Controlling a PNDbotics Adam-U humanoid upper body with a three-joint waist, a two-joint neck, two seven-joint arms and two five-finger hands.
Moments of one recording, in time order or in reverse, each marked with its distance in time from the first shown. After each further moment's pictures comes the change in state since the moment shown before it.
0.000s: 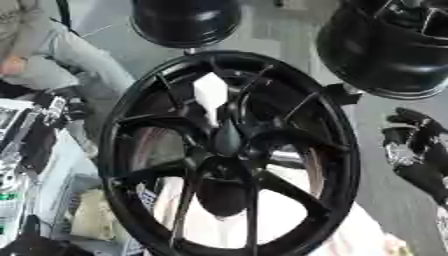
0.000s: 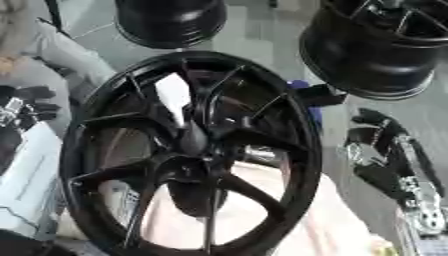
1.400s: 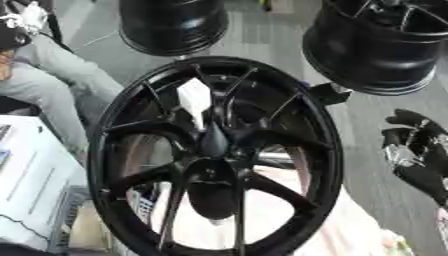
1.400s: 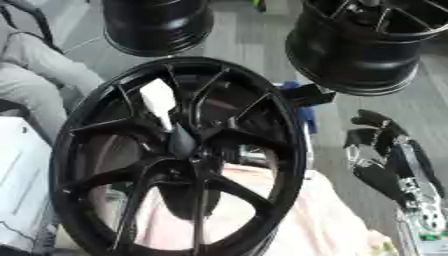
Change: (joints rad) left arm -0.481 0.650 -0.321 0.222 0.063 -0.503 -0.084; right arm 0.002 -0.013 0.012 0.004 0.011 -0.005 0.015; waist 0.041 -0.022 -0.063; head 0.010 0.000
